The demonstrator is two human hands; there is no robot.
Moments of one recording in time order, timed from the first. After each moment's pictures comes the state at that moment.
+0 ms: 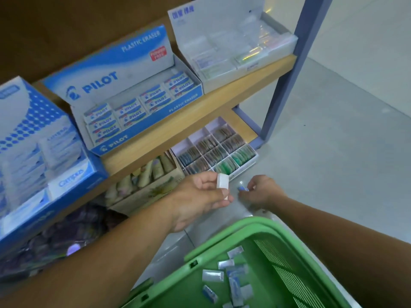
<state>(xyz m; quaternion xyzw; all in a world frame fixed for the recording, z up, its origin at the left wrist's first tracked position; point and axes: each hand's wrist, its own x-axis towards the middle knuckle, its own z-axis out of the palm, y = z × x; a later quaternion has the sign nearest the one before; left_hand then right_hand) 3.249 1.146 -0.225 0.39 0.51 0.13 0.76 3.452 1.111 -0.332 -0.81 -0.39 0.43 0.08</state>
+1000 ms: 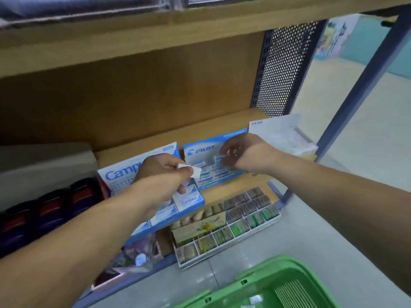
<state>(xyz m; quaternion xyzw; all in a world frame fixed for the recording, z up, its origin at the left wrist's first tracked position) 3.102 1.175 -0.008 0.52 0.64 0.32 0.46 3.334 1.231 -0.025 -0.64 -0.69 0.28 0.19</state>
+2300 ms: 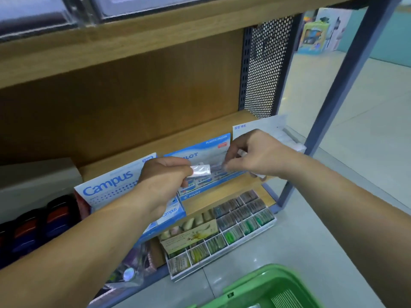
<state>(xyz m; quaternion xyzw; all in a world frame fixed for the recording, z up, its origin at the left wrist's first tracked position) 3.159 1.193 -0.008 0.47 0.65 0.36 0.48 3.382 1.198 0.012 -0.61 -0.68 0.35 0.22</state>
